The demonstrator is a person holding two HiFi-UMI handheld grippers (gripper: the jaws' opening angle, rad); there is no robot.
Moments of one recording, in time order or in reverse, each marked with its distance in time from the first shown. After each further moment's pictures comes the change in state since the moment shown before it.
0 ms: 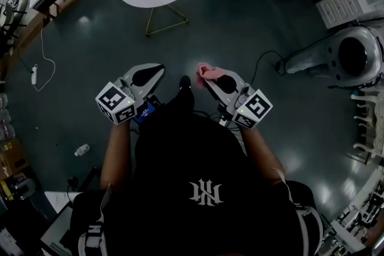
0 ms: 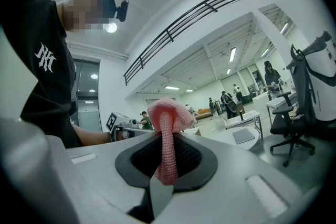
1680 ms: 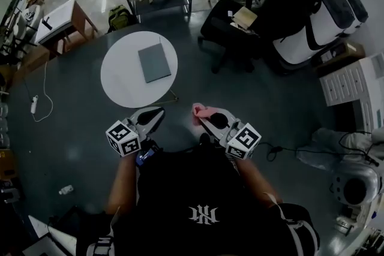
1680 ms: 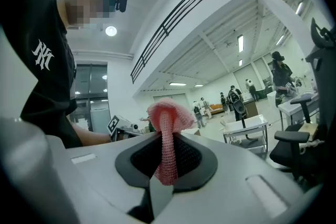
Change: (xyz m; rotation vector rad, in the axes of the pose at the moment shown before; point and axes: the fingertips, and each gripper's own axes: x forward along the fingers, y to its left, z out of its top) left arm 0.344 0.272 0.131 -0.187 -0.070 0.182; right arm 0.104 -0.447 0.147 -0.015 0.077 0.186
